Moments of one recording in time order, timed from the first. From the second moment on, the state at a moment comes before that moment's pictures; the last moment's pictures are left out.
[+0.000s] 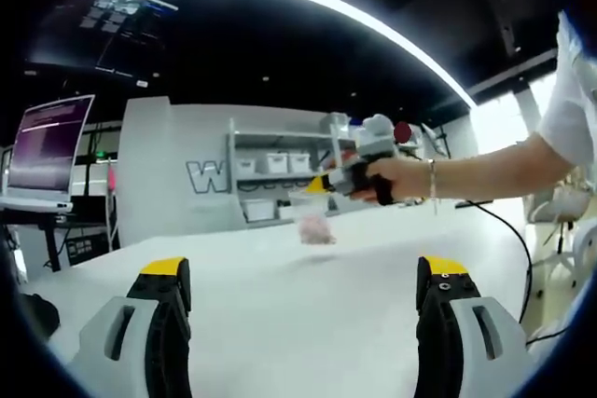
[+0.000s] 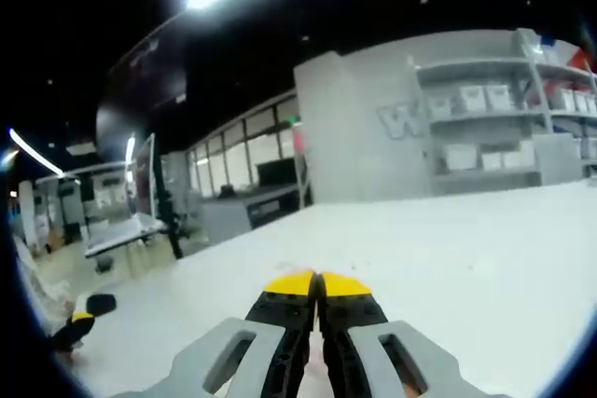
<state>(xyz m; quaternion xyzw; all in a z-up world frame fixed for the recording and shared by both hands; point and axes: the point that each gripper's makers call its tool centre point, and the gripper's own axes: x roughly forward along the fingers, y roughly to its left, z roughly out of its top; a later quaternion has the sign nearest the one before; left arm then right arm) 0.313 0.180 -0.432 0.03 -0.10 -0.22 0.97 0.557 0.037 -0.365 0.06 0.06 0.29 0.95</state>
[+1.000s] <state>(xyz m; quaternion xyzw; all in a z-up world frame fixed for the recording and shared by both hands) 0.312 0.181 -0.433 0.03 -0.10 -0.22 0.97 0.598 0.046 -0.369 0.04 0.07 0.27 0.96</state>
